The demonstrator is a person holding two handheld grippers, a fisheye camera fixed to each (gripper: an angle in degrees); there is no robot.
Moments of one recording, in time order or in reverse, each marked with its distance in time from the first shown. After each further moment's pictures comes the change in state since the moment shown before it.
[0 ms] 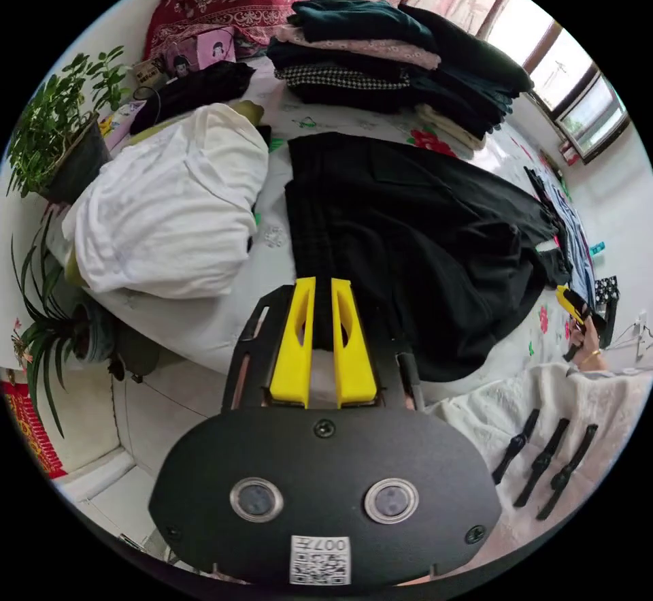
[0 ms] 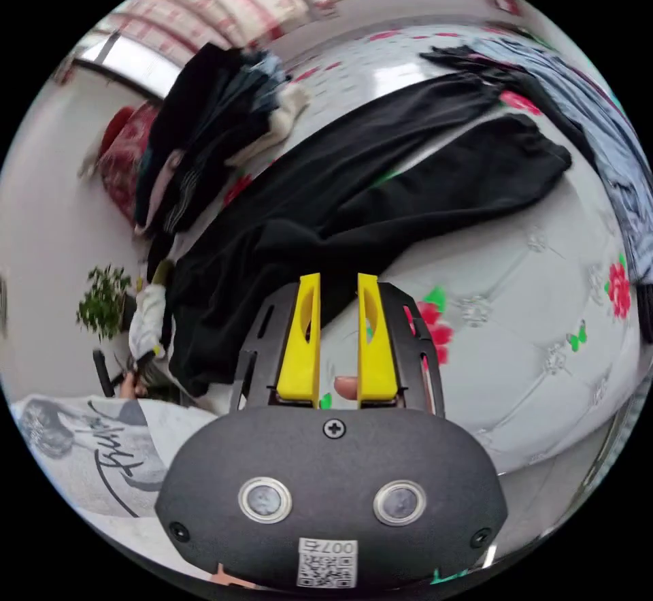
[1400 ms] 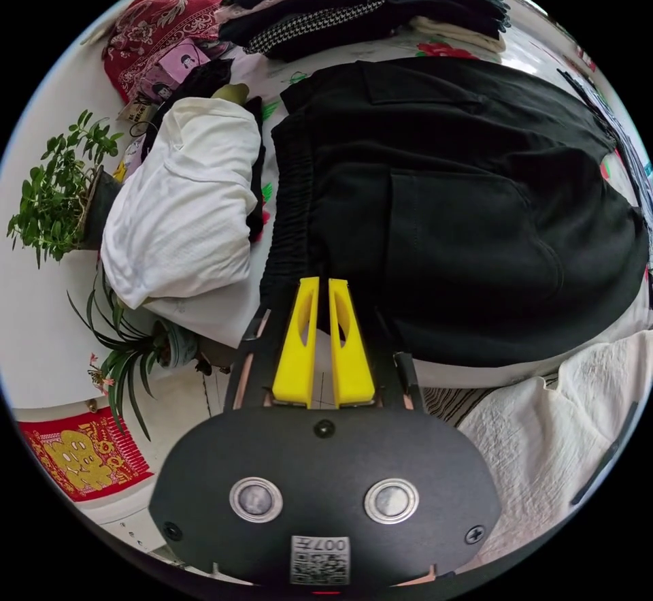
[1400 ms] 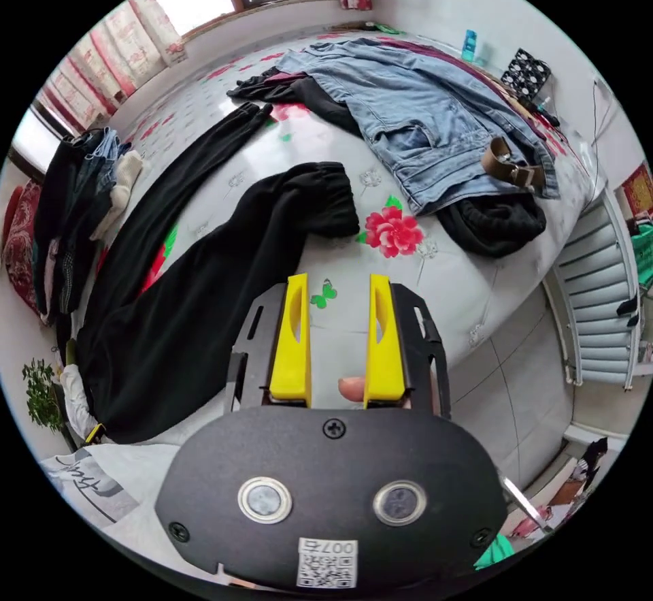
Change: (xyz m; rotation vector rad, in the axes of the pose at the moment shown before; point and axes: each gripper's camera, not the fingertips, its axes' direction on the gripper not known) left arm 0.038 -0.003 0.051 -0.176 -0.361 0.203; right arm 0.008 0.074 -0.117 0.085 0.447 0.298
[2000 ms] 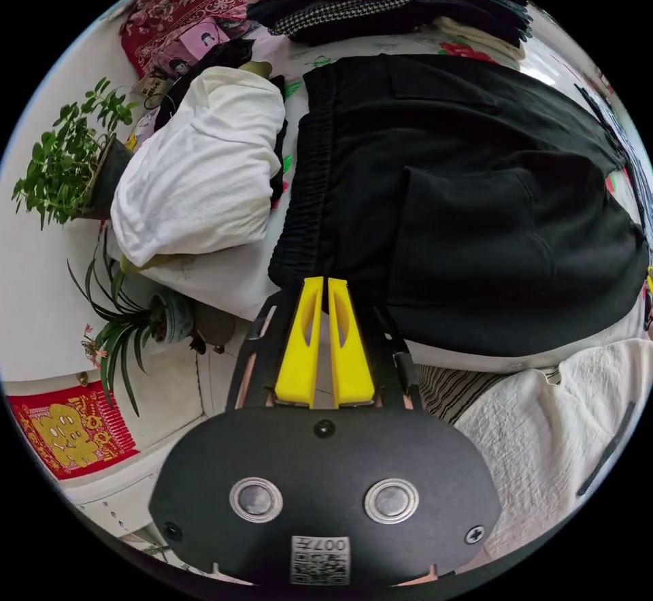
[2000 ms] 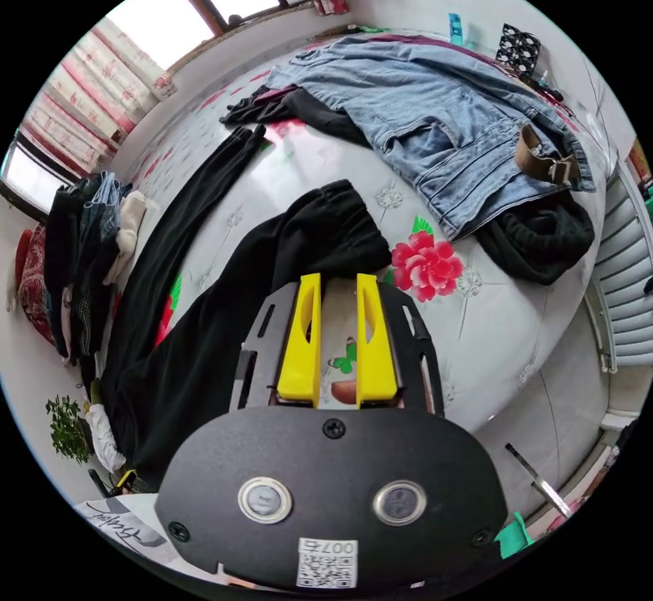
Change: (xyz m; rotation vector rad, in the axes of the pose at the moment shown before) left arm -0.002 -0.008 -0.016 -0.050 0.005 -0.070; right arm -0.004 -0.038 0.050 0.062 -0.114 0.101
